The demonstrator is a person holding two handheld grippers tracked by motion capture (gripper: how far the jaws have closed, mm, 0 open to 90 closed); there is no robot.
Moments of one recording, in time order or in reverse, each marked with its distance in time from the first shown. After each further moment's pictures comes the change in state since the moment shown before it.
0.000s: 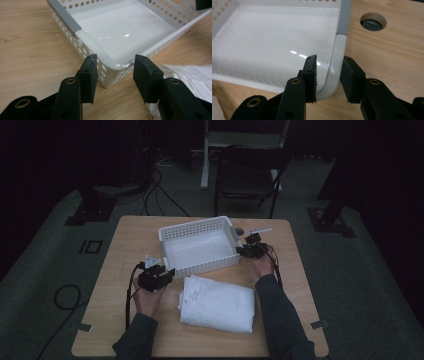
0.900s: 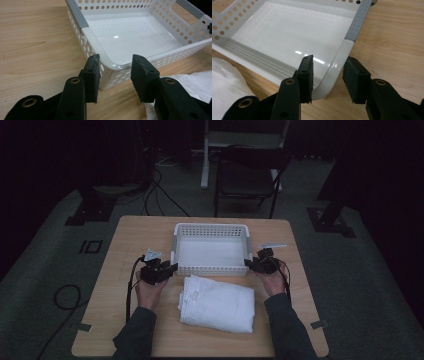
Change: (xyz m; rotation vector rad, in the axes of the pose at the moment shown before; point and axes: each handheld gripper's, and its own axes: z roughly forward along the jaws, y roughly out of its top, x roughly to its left) left arm 0.007 0.010 0.012 -0.011 -0.108 -0.002; right arm 0.001 -0.049 -0.043 -0.036 0.020 0.079
